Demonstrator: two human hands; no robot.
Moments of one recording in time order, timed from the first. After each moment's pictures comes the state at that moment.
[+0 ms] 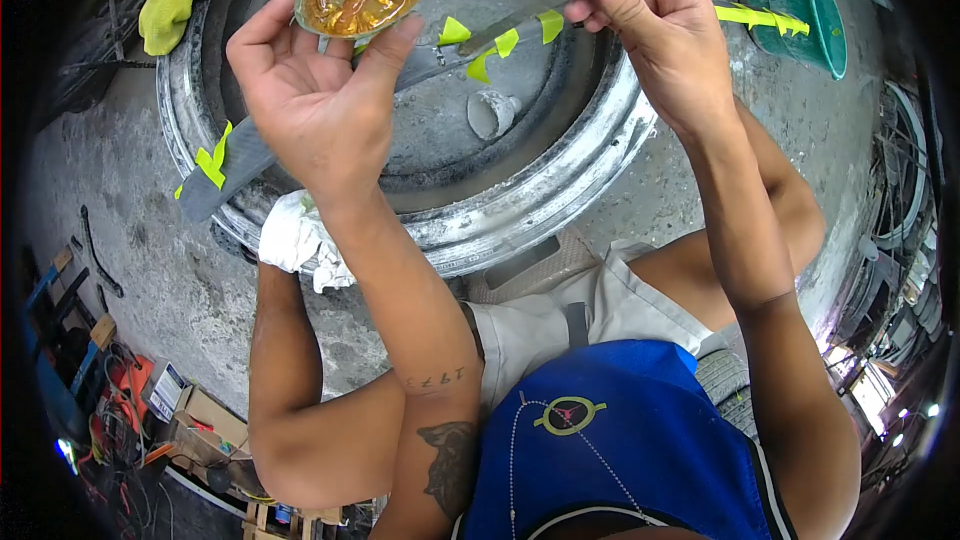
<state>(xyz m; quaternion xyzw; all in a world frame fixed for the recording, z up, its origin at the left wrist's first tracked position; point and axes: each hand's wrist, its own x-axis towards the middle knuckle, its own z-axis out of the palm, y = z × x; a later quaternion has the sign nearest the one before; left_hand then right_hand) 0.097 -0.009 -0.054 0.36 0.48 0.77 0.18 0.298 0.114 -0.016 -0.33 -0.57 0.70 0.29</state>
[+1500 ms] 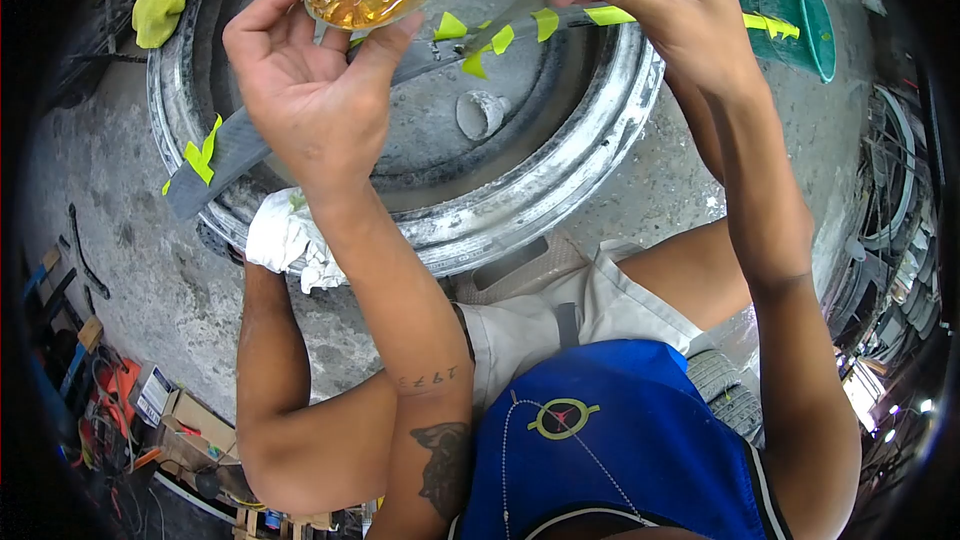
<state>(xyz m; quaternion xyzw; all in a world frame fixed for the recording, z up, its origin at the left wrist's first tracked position) 0.096 -0.007 -0.057 0.38 0.47 0.78 0.17 0.280 0.139 0.015 -0.23 -0.67 0.68 0.19</state>
